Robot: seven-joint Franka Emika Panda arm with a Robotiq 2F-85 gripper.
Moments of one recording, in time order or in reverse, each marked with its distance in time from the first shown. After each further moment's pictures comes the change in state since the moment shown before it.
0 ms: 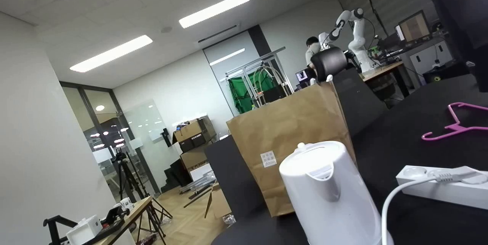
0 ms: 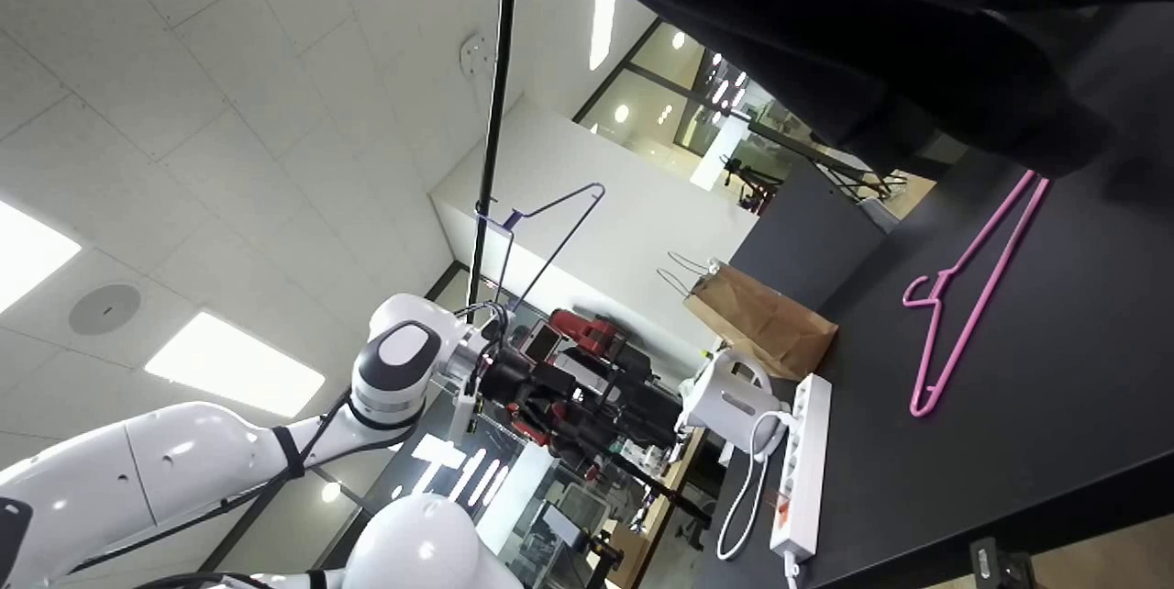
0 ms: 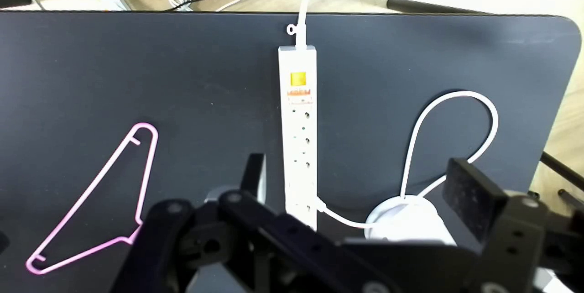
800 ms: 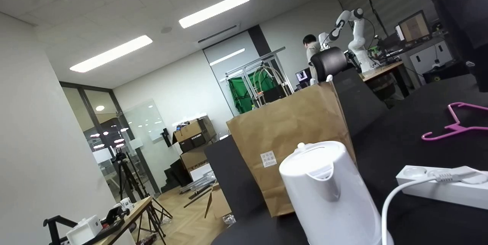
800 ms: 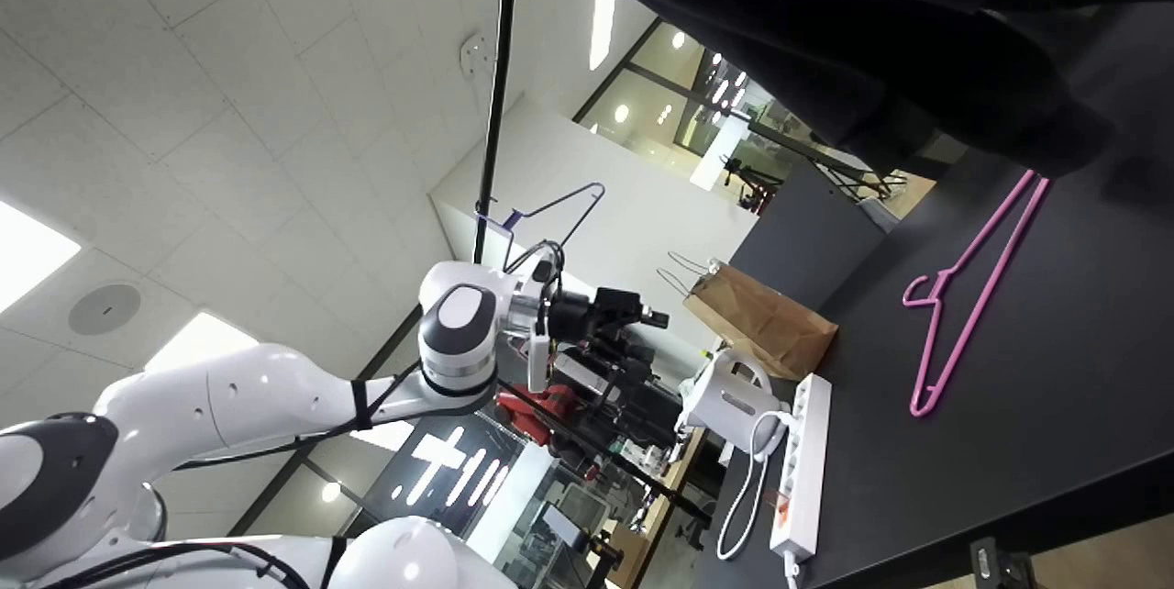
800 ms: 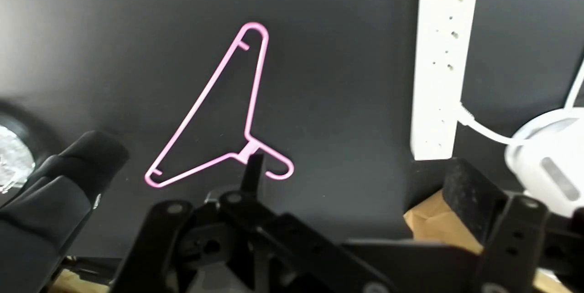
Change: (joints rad) arm -0.252 0.287 -0.043 0.009 -0.269 0.457 -0.021
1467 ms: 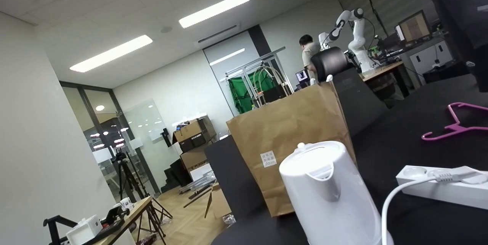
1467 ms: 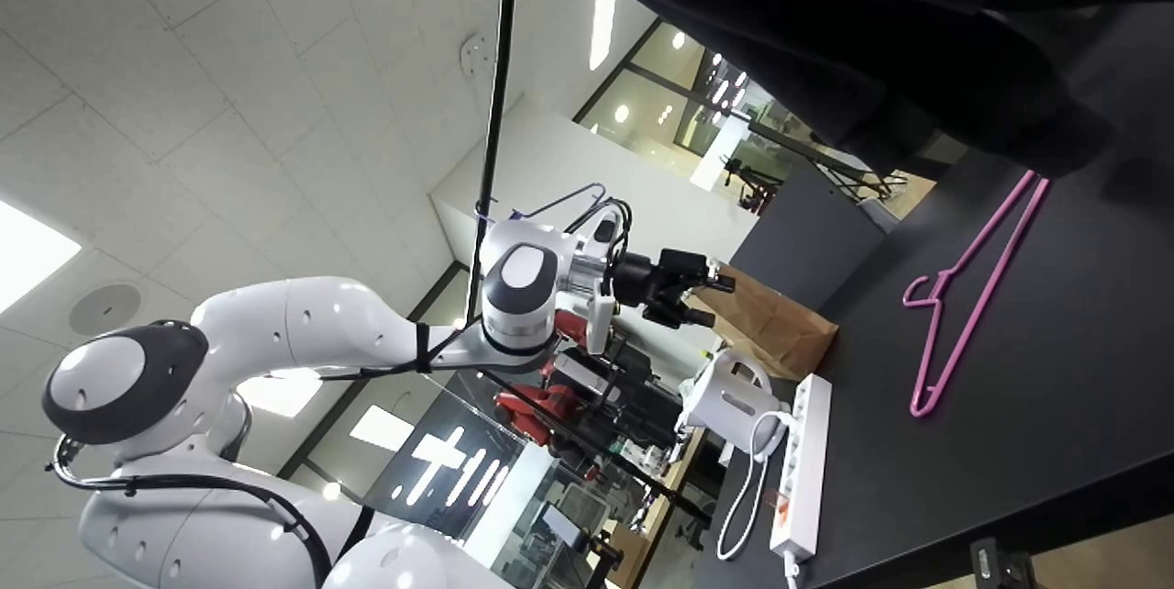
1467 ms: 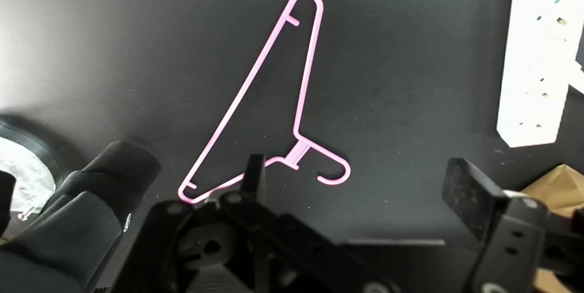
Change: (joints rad) arm -0.108 0.334 -0.063 0.147 -0.070 0.151 -0.013
